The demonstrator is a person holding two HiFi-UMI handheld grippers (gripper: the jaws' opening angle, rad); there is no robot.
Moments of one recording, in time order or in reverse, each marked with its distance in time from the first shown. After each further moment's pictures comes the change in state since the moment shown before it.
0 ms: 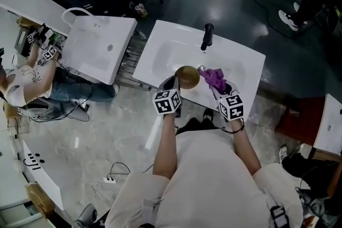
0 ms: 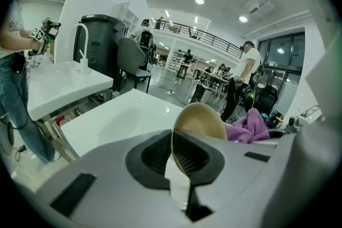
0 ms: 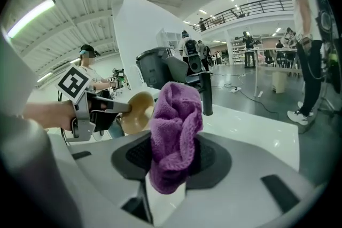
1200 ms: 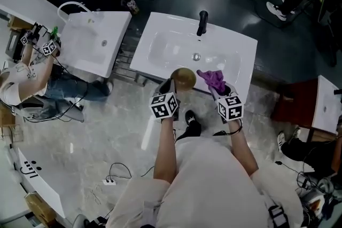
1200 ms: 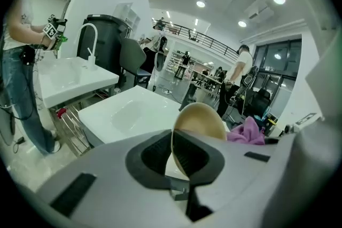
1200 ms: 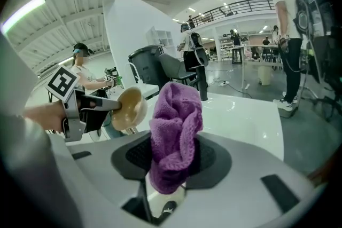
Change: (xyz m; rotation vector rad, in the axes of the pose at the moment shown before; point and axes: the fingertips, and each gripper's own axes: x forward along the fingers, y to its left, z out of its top) left arm -0.066 -0.008 -0.037 -0.028 -0.010 -0.051; right arm -0.053 0.035 -0.048 0.077 0.027 -0.110
